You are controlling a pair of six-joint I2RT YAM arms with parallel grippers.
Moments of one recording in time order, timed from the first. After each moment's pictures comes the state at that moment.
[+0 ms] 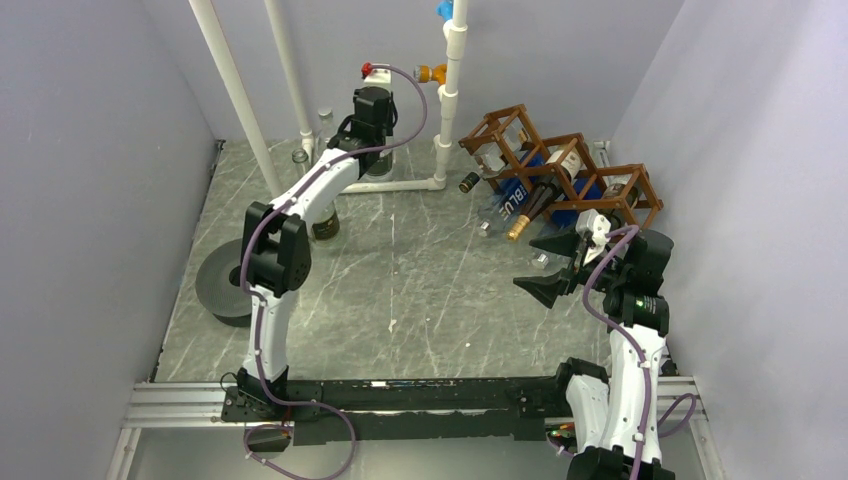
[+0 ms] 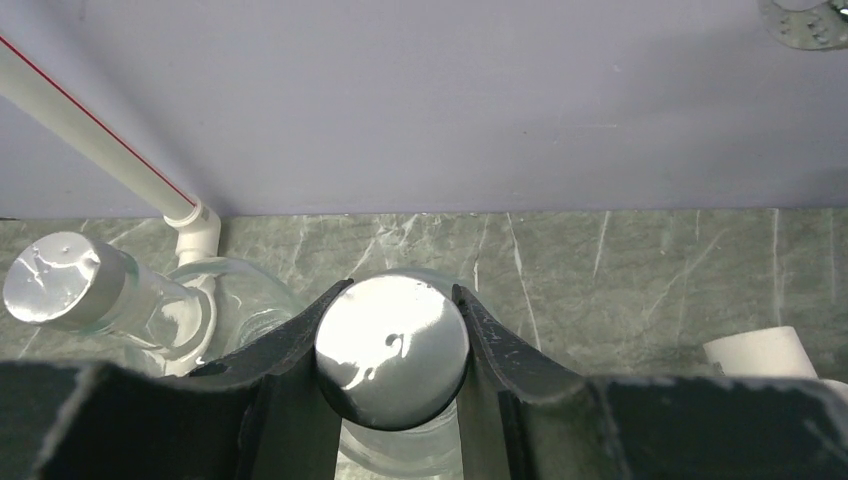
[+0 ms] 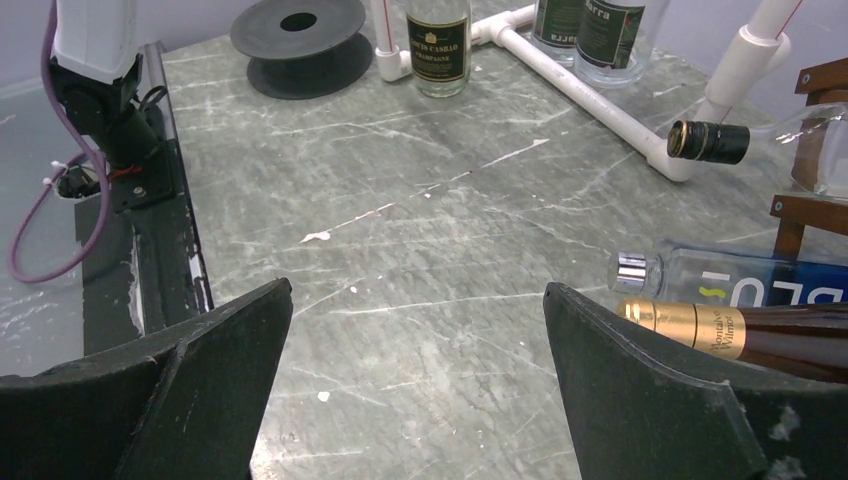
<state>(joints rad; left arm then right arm) -0.44 2.15 1.99 -0.11 -0.45 -0.09 -0.33 0.71 0.70 -0.47 -1.42 -0.42</state>
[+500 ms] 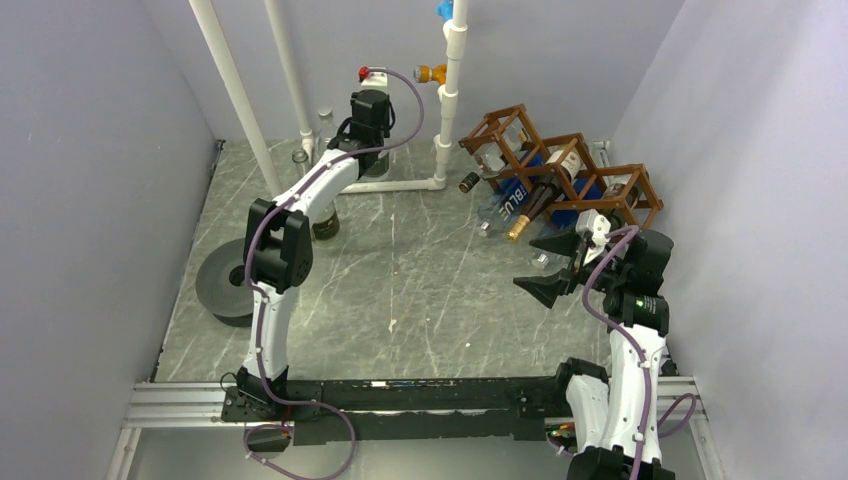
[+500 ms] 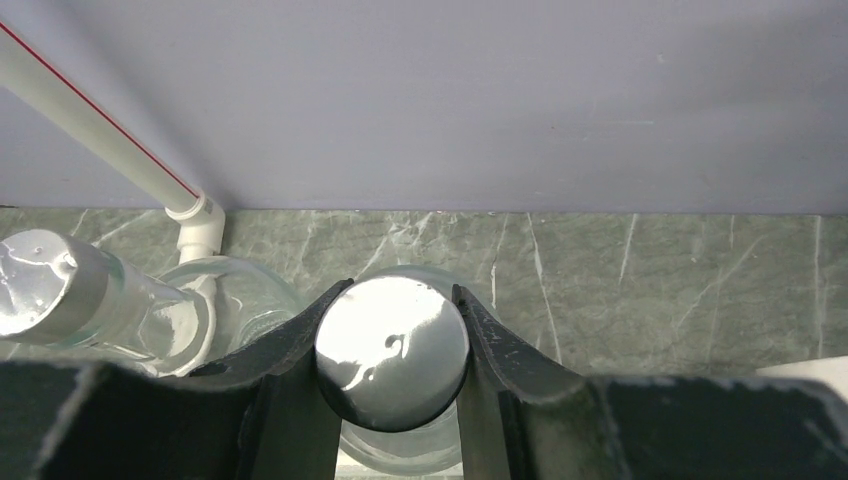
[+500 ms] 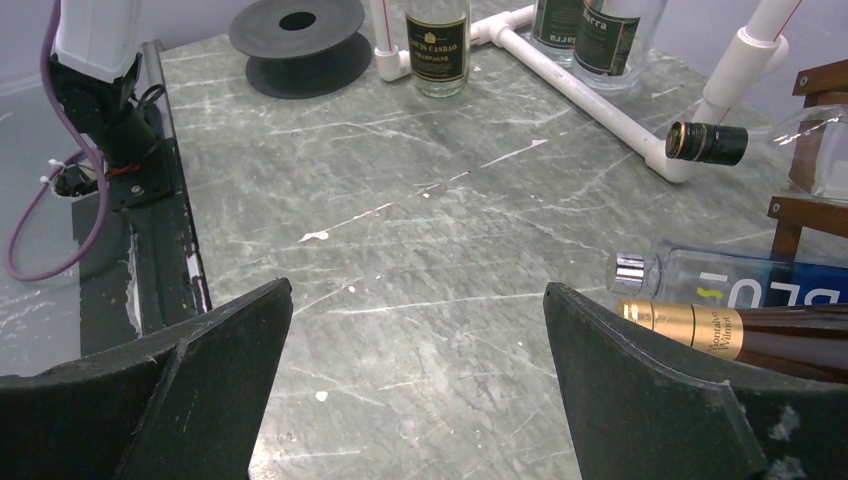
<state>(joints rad) -0.42 2.19 2.00 -0.07 -0.46 -0.09 -0.33 0.71 0.70 -0.47 -1.42 -0.43</state>
